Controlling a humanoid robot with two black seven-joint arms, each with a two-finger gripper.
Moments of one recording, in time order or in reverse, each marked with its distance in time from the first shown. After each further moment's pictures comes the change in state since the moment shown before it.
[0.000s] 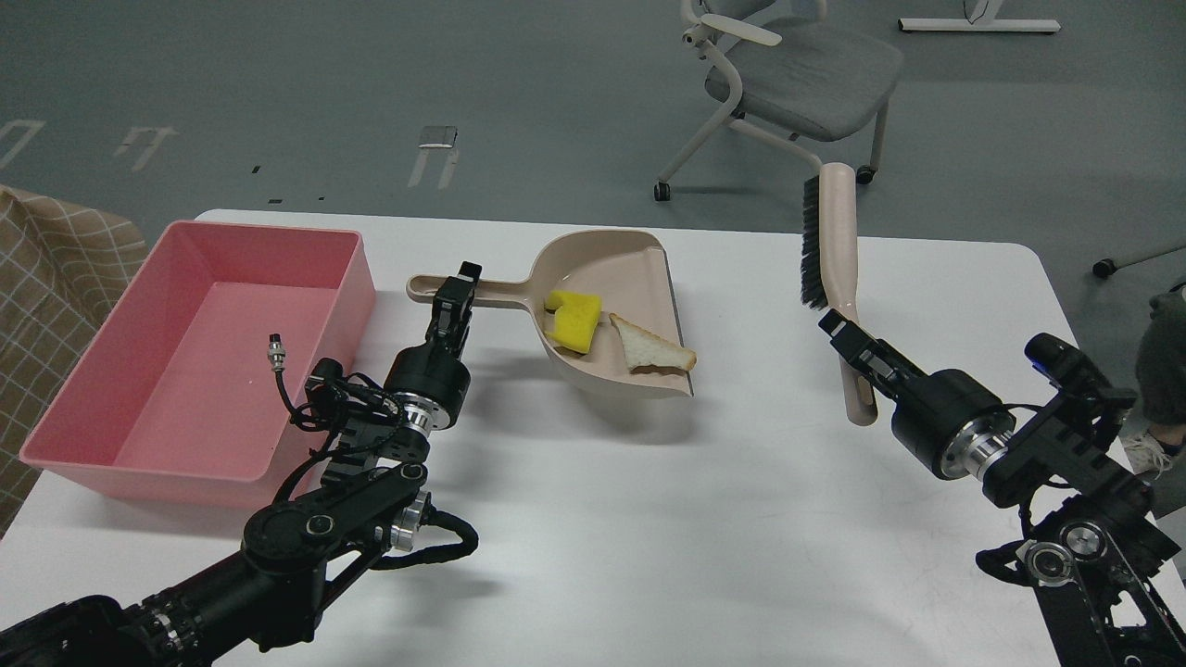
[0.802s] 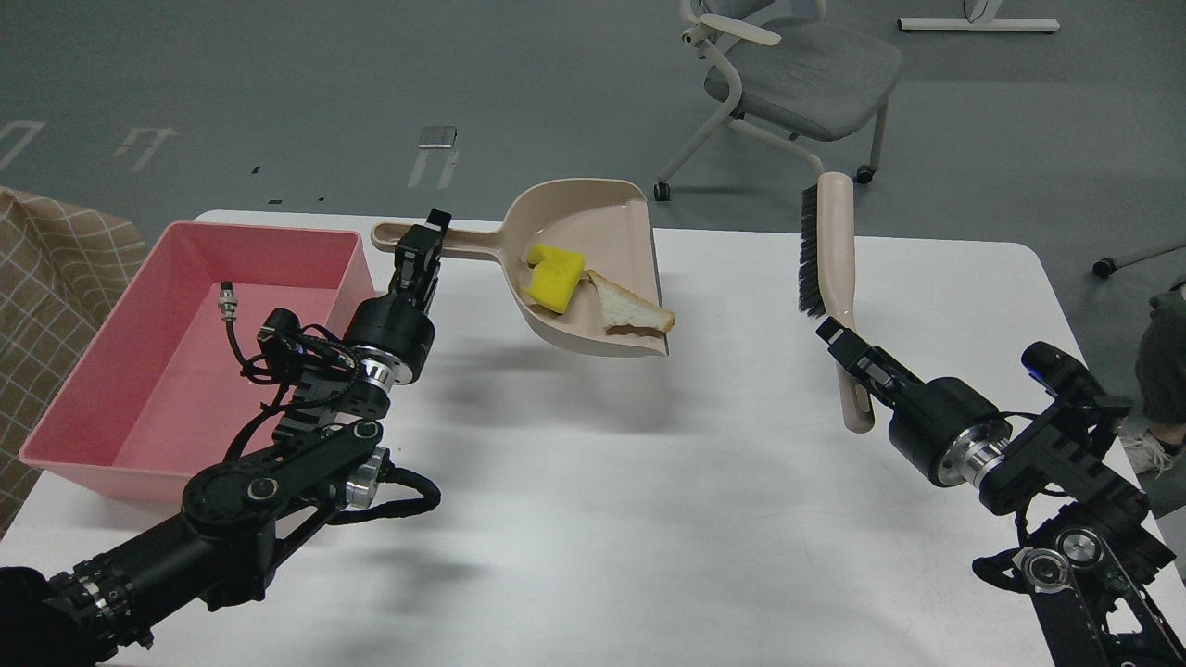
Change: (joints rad) left arm -0.057 0.195 -0.001 -0.151 -0.064 0.000 0.056; right arm -0.013 0.009 -0.001 -0.003 -0.002 0.000 0.004
